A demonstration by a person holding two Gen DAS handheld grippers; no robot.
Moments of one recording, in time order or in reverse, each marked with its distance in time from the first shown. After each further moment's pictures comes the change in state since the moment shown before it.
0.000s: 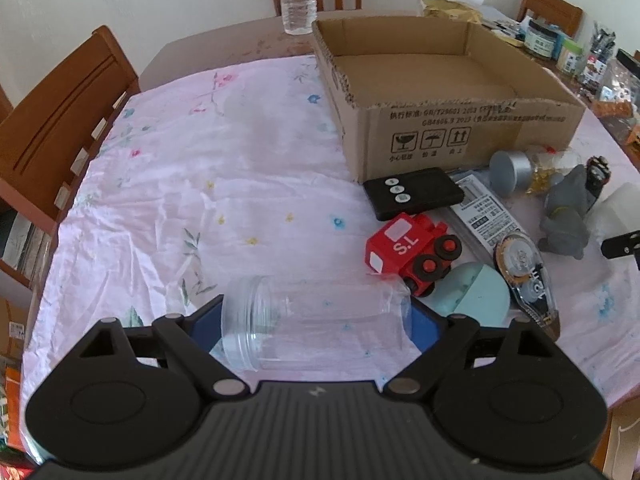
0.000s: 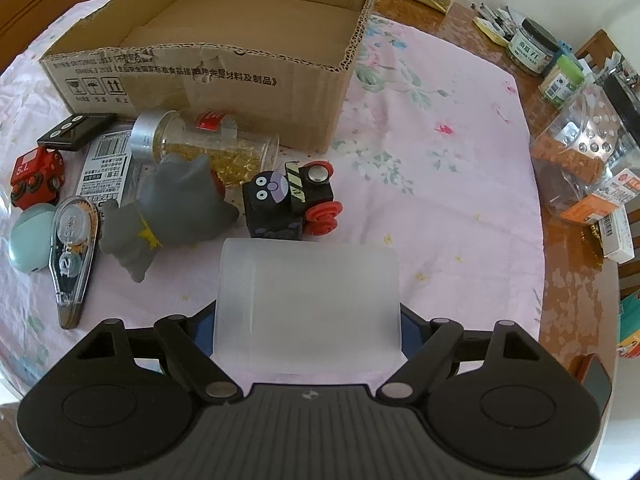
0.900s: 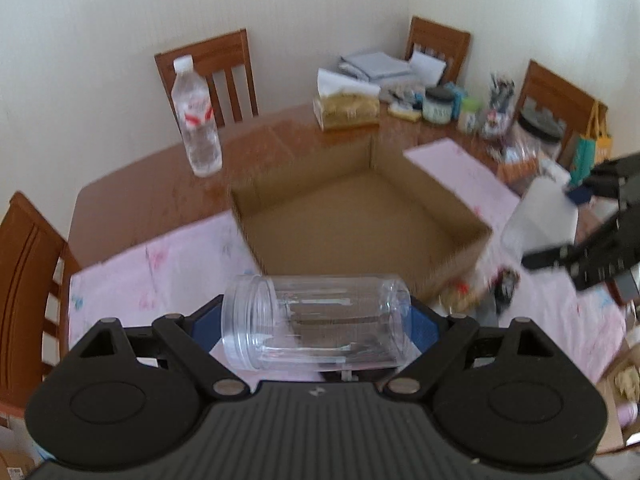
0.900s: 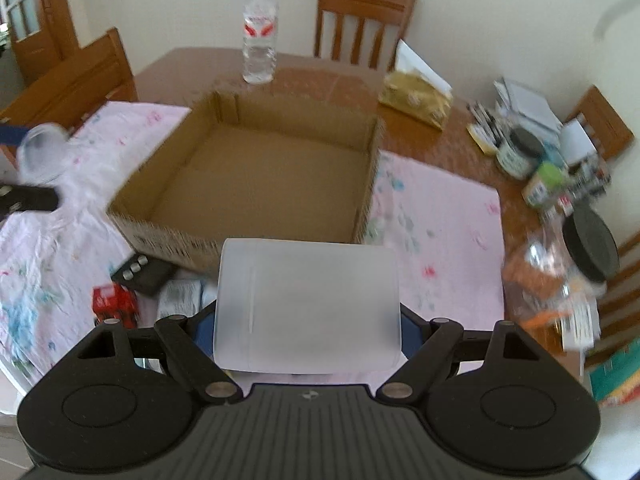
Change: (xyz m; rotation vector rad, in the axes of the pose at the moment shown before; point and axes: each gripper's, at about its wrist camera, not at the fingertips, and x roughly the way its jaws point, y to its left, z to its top) left arm -0.056 -0.001 0.141 0.251 -0.181 -0.227; right arm -0.102 0.005 0.074 -0.005 -0.216 0.051
